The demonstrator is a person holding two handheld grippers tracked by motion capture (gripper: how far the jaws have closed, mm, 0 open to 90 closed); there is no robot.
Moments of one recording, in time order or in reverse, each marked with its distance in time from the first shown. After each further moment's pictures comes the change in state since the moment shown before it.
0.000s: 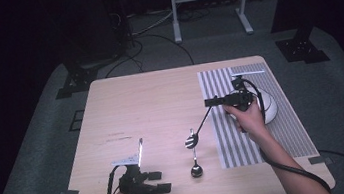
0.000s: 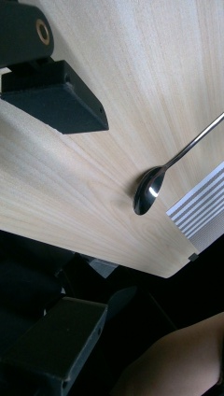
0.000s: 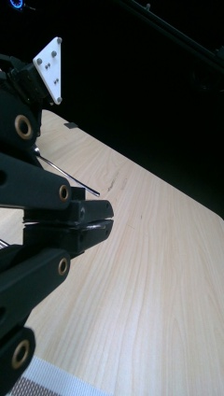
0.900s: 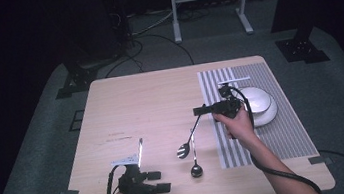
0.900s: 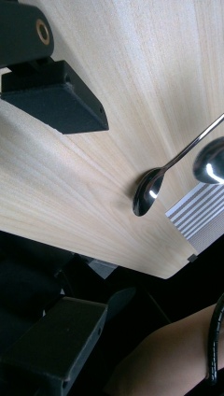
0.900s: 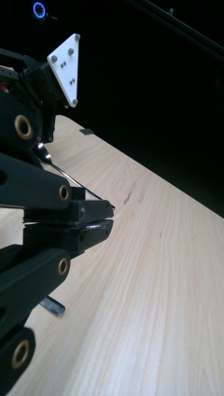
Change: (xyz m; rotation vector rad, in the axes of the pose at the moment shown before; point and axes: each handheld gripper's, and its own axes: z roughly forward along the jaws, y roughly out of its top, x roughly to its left) left arm 0.000 0.000 -0.001 -0.002 0.005 -0.004; right arm 0.010 -0.014 0.035 0.069 0.041 -0.028
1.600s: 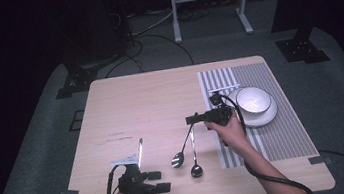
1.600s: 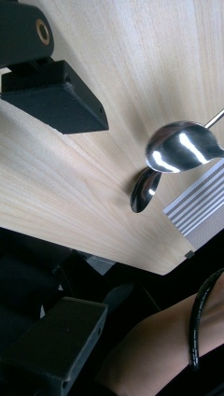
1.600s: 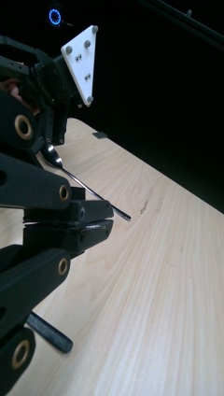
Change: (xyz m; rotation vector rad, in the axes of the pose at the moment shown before) left arm 0.000 0.000 0.000 -0.007 -0.014 -0.007; right arm 0.003 -0.014 0.027 0.050 0.031 -0.009
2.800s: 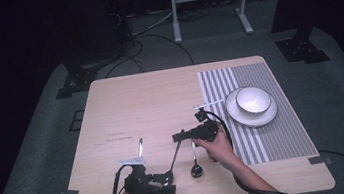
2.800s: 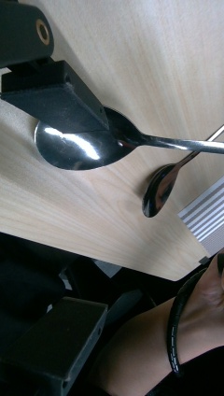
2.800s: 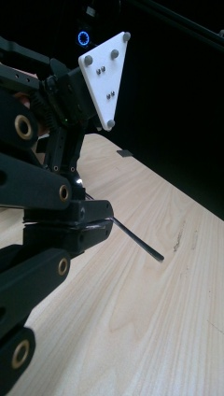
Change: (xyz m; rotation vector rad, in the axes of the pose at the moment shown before) left arm 0.001 -0.002 0.015 0.046 0.002 -0.020; right arm 0.013 -0.033 0.047 0.074 0.089 -0.036
